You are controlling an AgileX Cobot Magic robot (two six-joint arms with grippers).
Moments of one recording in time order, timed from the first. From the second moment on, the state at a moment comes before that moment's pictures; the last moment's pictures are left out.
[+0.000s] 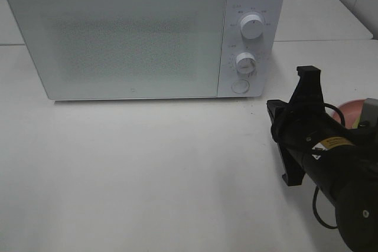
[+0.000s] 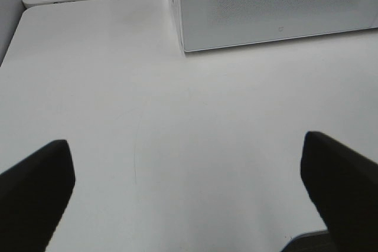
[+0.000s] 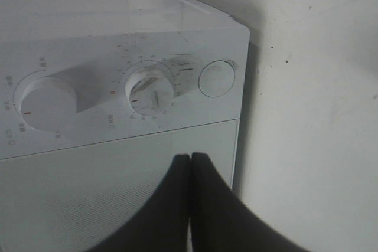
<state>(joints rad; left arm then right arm) 0.03 0.00 -0.50 -0.15 1.05 0.19 0.85 1.74 -0.31 0.81 -1.17 1.39</state>
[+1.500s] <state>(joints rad) 0.03 0.00 -0.50 -0.15 1.05 0.19 0.57 2.04 -0.69 0.55 -0.96 1.37</state>
